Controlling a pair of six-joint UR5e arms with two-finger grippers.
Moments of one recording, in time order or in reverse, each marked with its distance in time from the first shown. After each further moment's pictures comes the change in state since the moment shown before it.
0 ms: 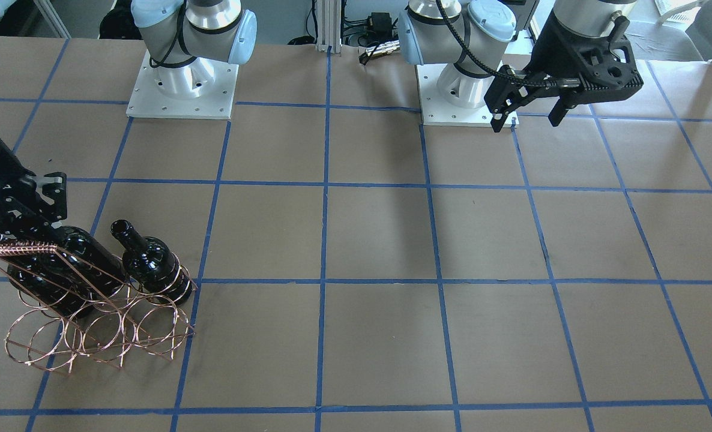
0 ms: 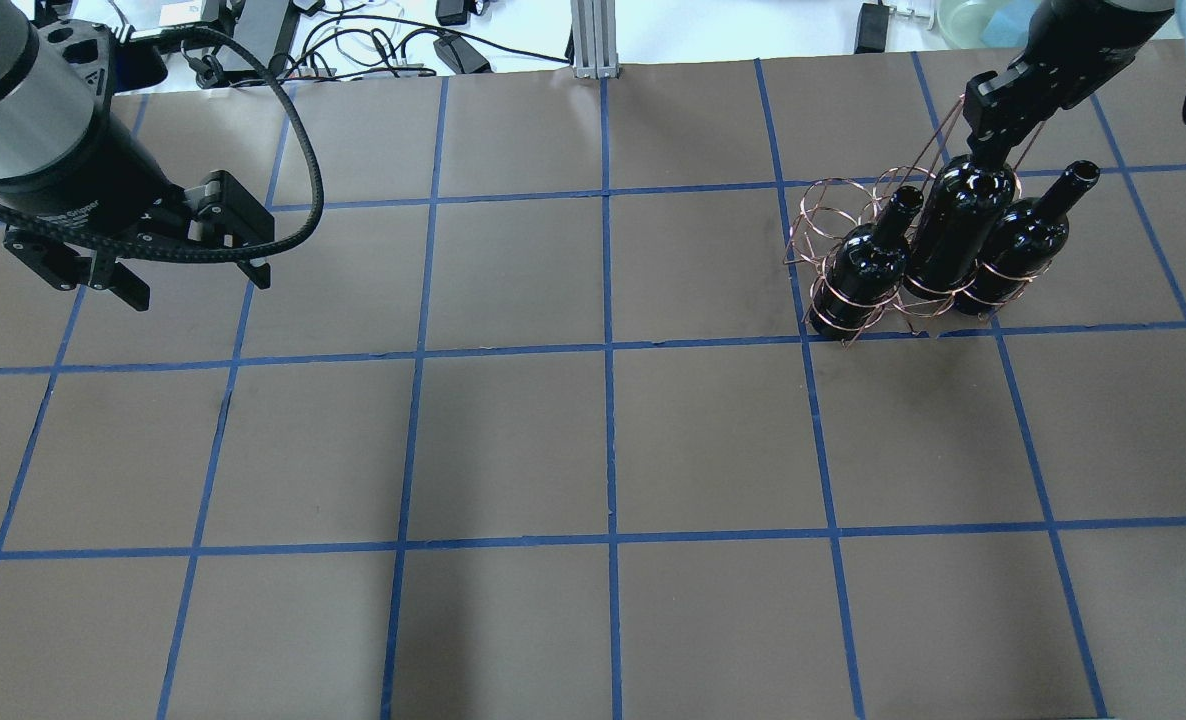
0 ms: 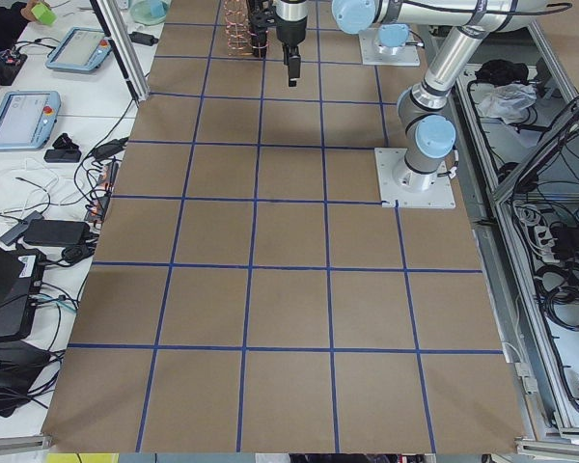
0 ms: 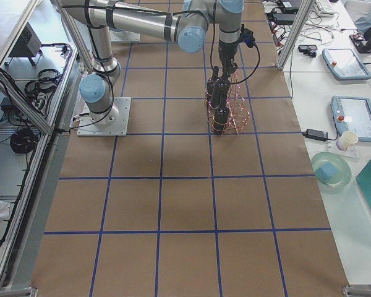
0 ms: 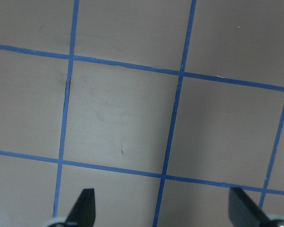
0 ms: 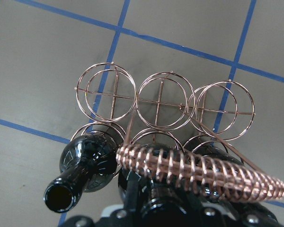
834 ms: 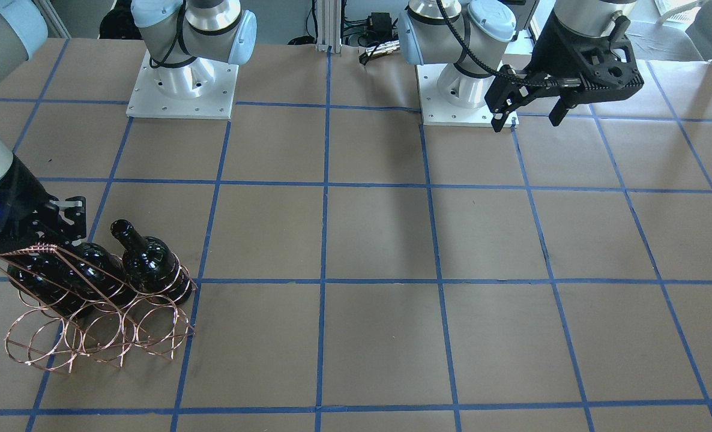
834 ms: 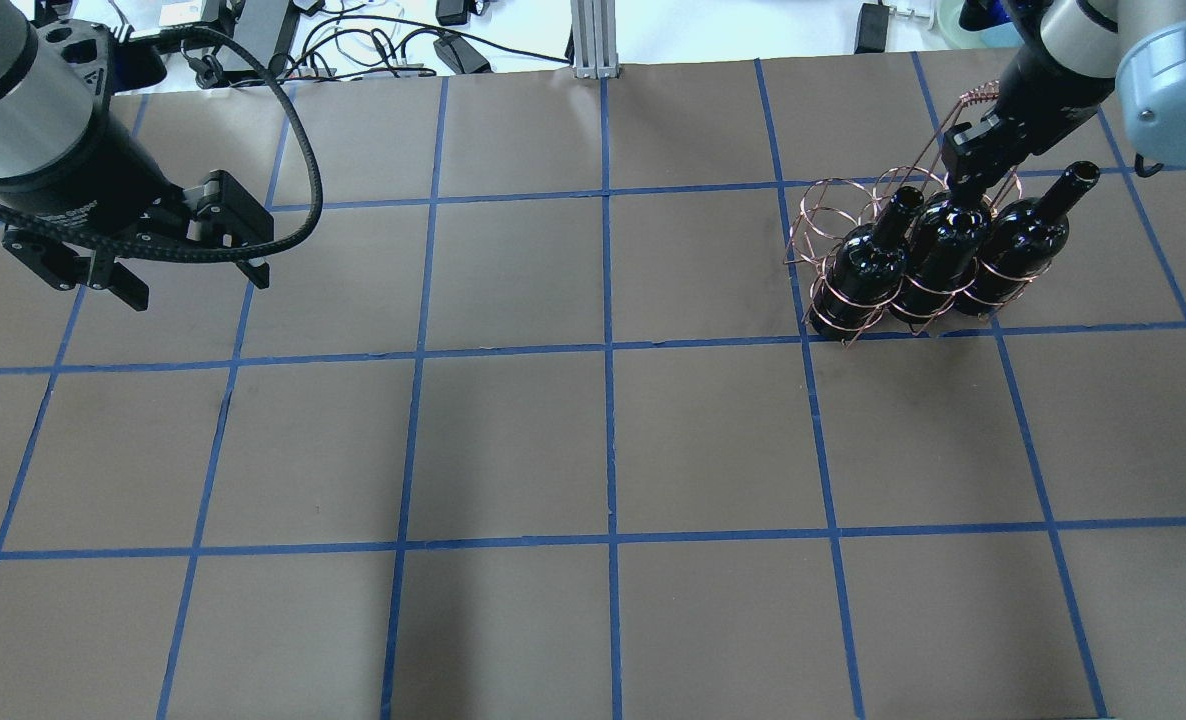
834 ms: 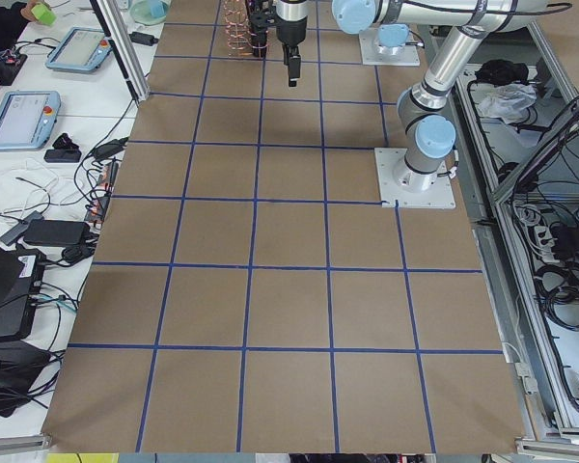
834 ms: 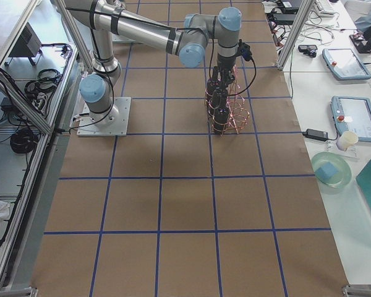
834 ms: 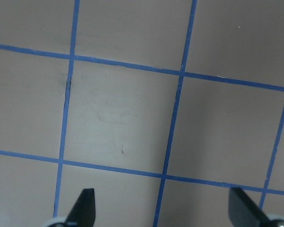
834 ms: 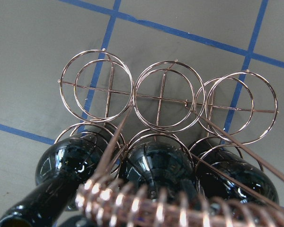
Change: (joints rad) left arm 0.001 -0.001 0.001 0.001 0.001 0.000; right arm -0.009 0.032 0.094 -0.105 0.001 -0.004
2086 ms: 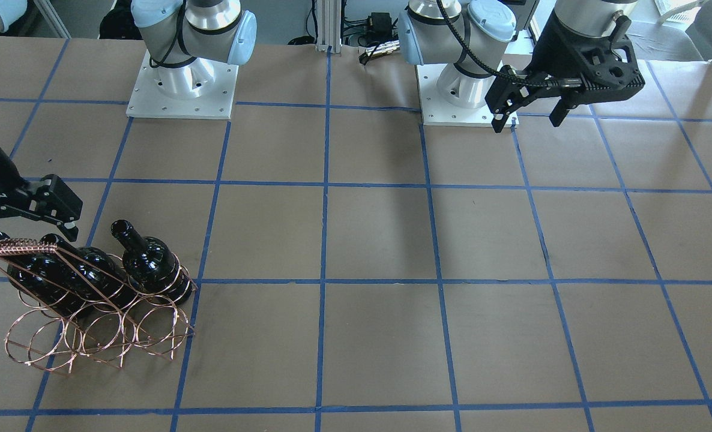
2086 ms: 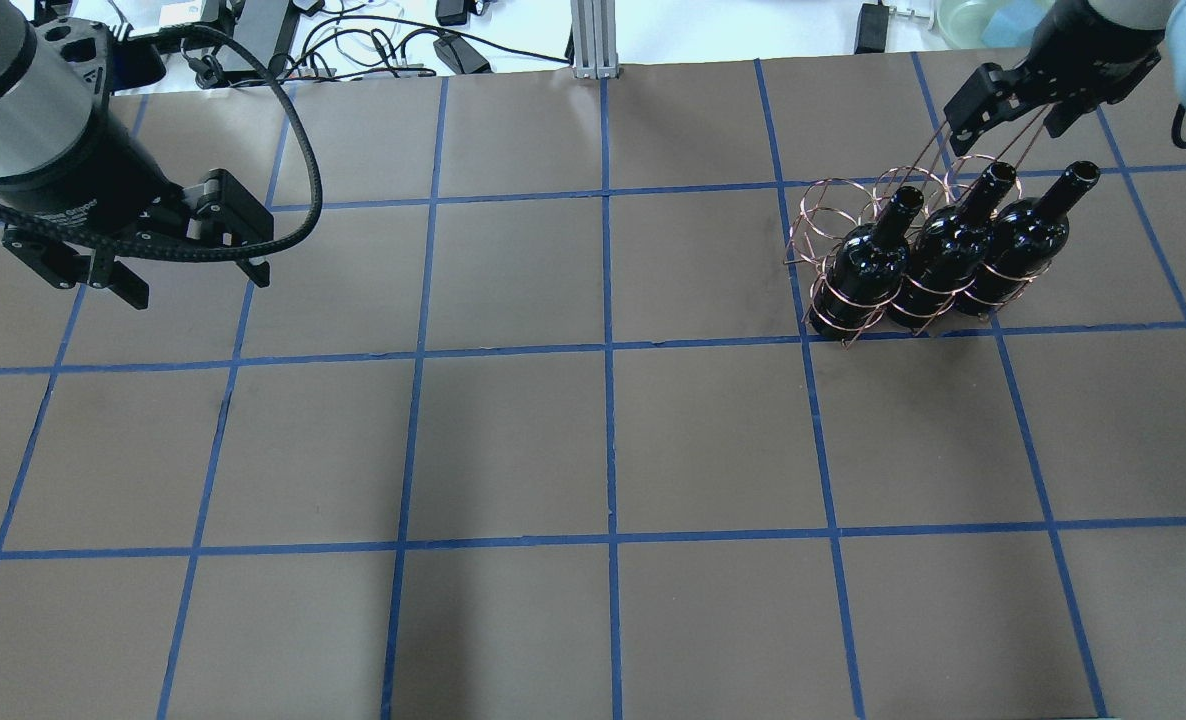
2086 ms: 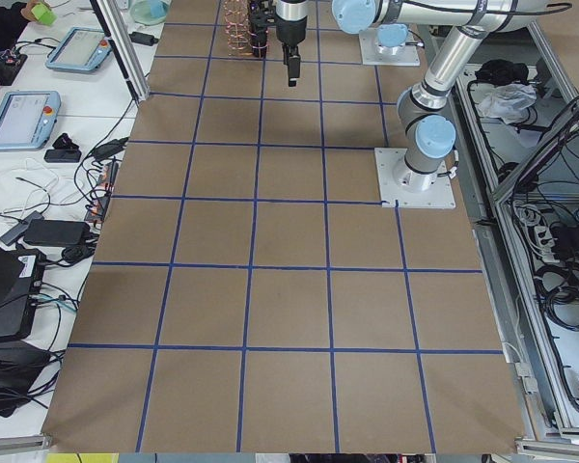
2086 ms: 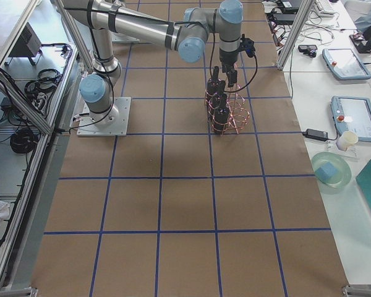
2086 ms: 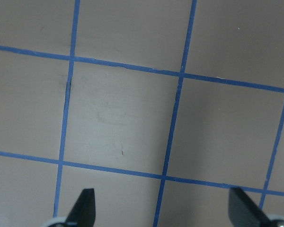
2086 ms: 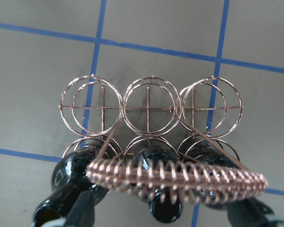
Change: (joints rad) left arm 0.000 0.000 0.000 0.002 -0.001 0.000; right arm 0.012 -0.057 -0.091 0.087 -0.004 0.180
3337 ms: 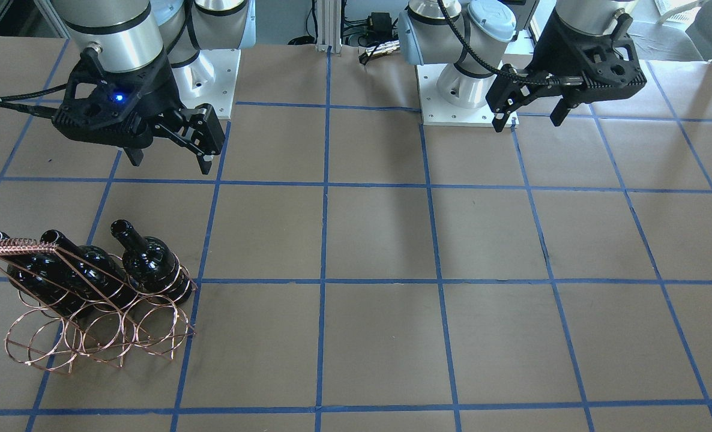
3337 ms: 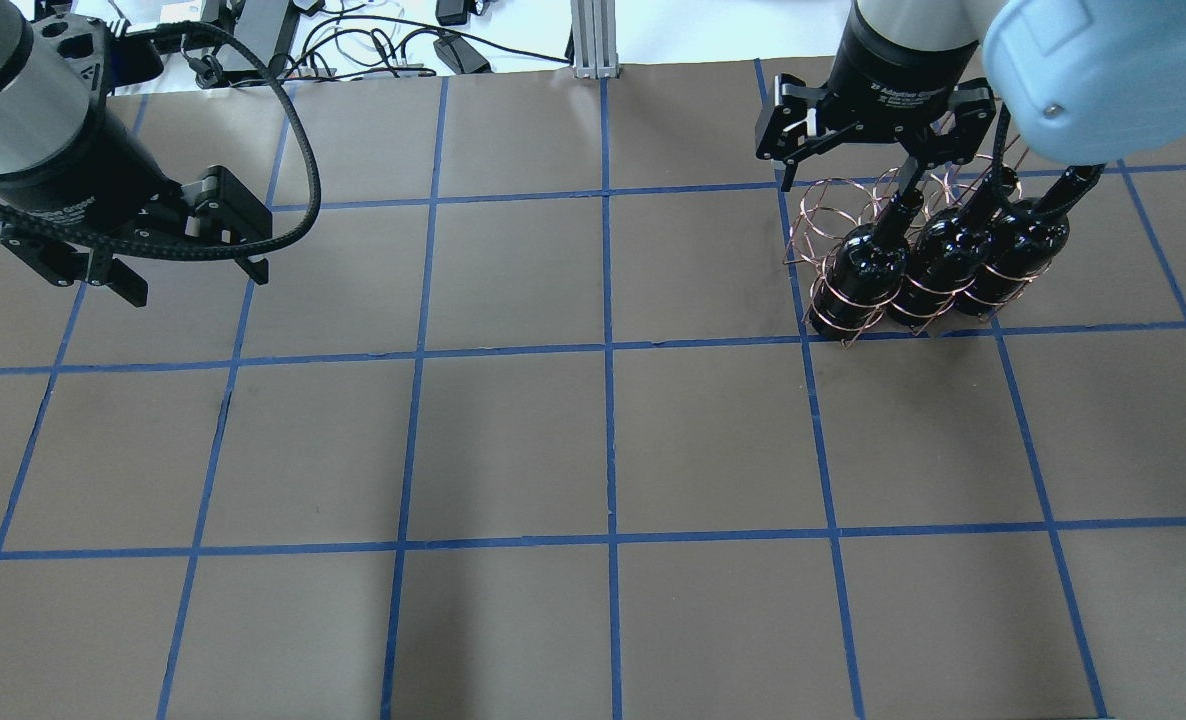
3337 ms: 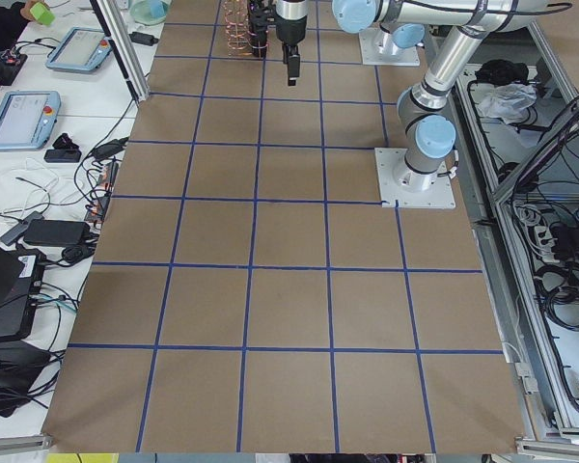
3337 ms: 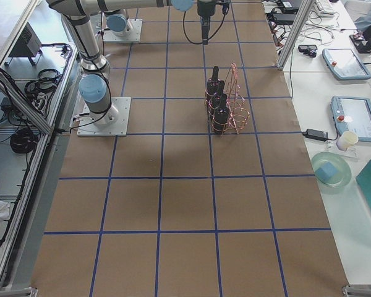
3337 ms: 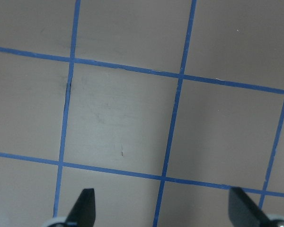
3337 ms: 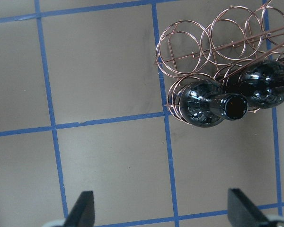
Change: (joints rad) left arm 0.000 -0.001 0.004 0.002 -0.005 0.003; right arm 0.308 -0.085 -0.018 0.173 -0.079 0.527
